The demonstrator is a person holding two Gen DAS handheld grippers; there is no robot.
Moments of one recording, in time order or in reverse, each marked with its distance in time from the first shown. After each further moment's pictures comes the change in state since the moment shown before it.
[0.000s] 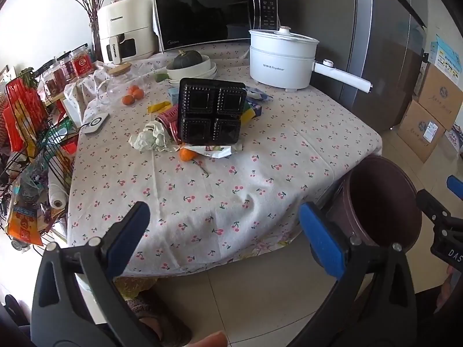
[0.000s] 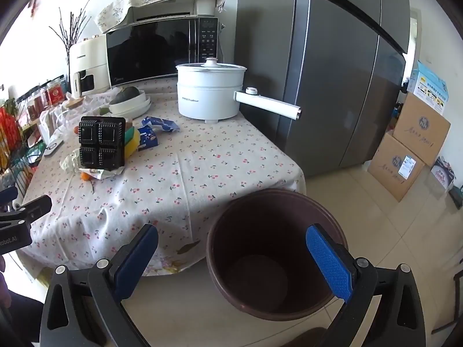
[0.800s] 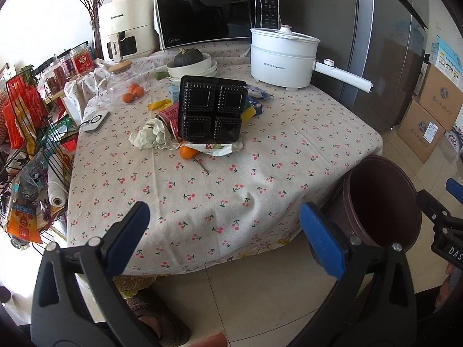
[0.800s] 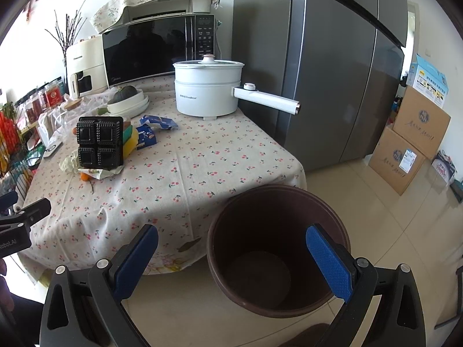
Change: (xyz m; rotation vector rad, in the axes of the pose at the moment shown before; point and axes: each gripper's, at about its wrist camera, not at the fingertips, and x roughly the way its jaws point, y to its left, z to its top) left arm -0.002 0.010 -0.001 -0.009 0.007 -0.016; right arm 0.005 0.001 -0.003 0.021 0.010 0.001
